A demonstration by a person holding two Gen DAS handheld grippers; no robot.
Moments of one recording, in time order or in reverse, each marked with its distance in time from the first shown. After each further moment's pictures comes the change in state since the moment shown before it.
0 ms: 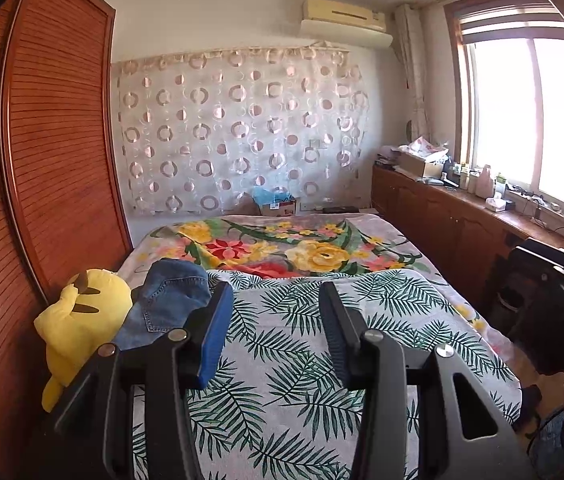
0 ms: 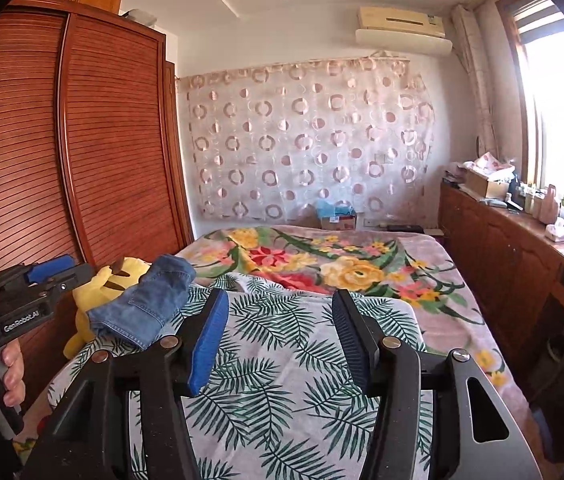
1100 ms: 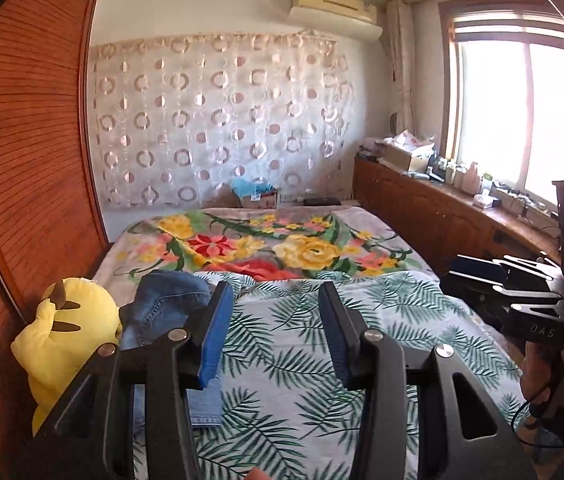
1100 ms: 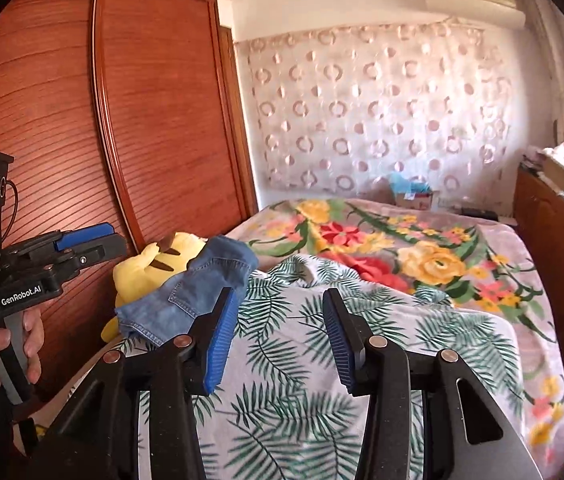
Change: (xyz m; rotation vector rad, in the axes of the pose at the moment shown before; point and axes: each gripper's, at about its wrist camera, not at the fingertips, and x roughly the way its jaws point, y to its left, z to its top) left arm 0.059 0.059 0.033 -0.004 0.042 -0.113; right arm 0.123 -0.027 0.028 -0.038 0.100 0.235
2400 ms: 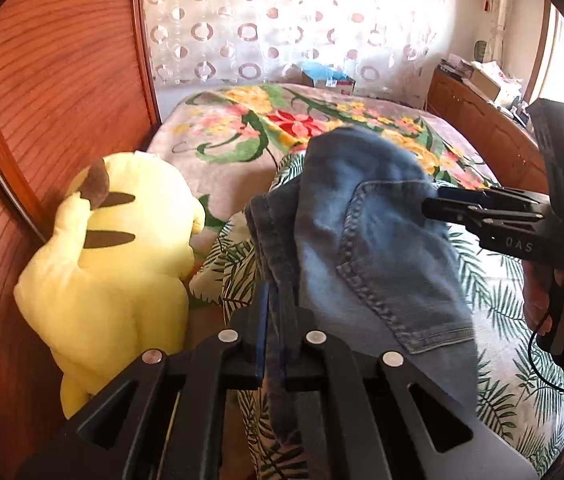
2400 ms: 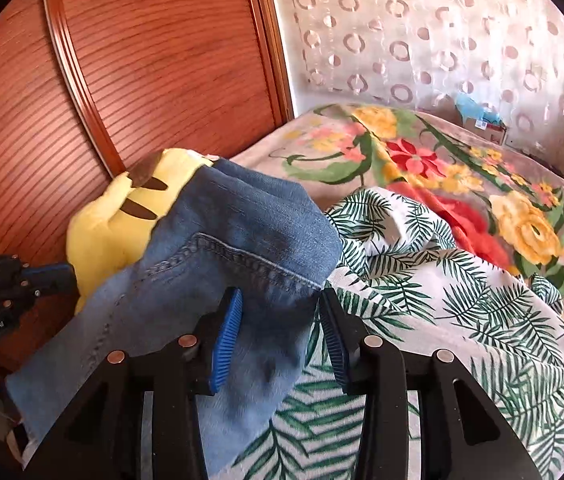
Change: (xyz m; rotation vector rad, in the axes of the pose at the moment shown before) left arm 0.166 0.238 -0.074 -0.124 0.427 0.138; right arm 0.418 0.039 0.051 -0.036 0.373 0.143
